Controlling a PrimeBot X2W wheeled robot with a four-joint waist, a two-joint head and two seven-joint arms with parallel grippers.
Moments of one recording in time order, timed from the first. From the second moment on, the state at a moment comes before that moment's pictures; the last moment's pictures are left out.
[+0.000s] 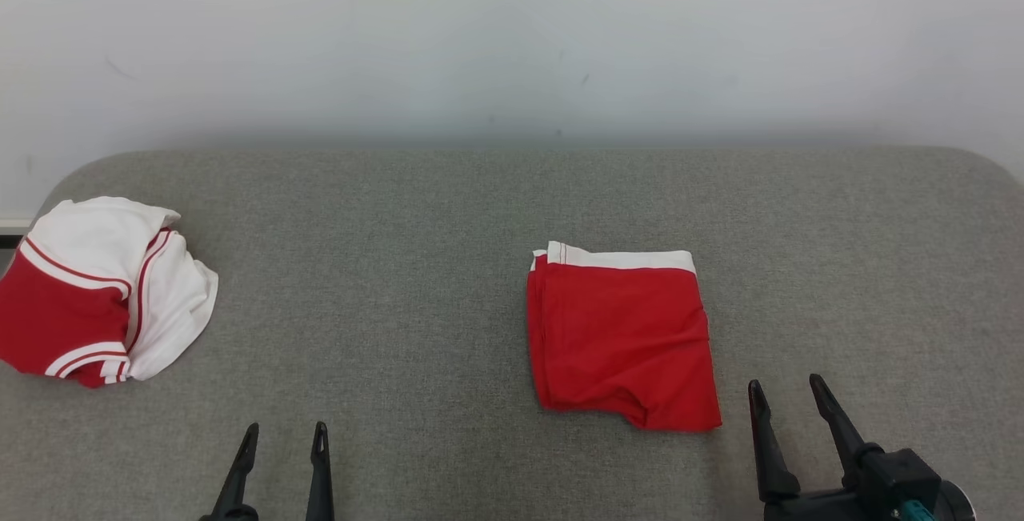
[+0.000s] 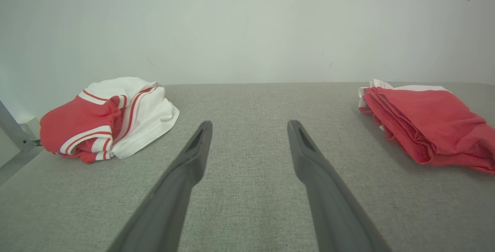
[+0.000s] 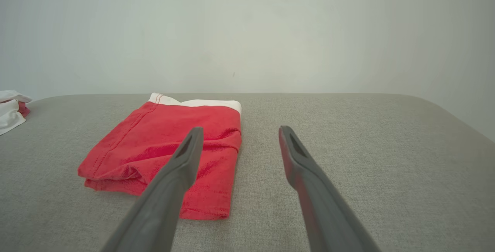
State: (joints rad) left arm 0.06 0.05 -0.04 0.15 -0.06 -0.03 -0.26; right arm 0.01 -0.06 -0.03 0.22 0.07 0.13 -0.26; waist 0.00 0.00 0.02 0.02
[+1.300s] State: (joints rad) left arm -0.05 0.05 -0.13 0.18 -0.11 -0.03 -0.26; right arm -0.60 -0.14 0.10 1.06 0.20 0.13 -0.20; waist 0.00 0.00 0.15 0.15
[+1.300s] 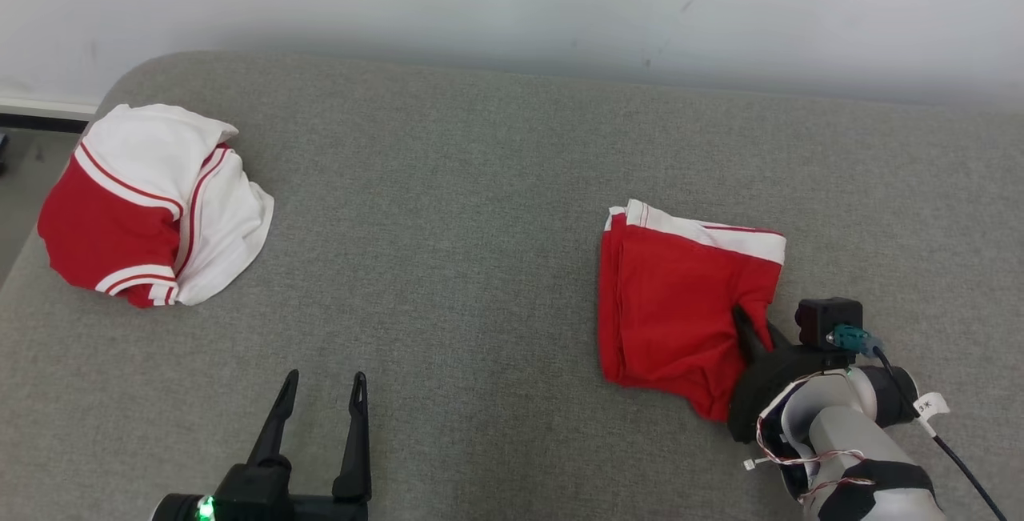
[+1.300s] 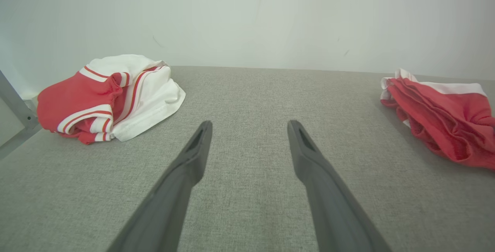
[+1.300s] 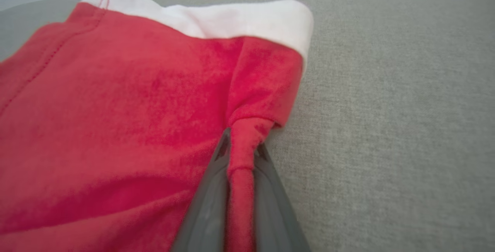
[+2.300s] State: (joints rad) left arm -0.27 0.08 -0.10 -0.06 -0.02 -0.10 -0.26; right arm -1.07 -0.60 0.51 0.92 0.32 0.13 -0.09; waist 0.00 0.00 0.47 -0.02
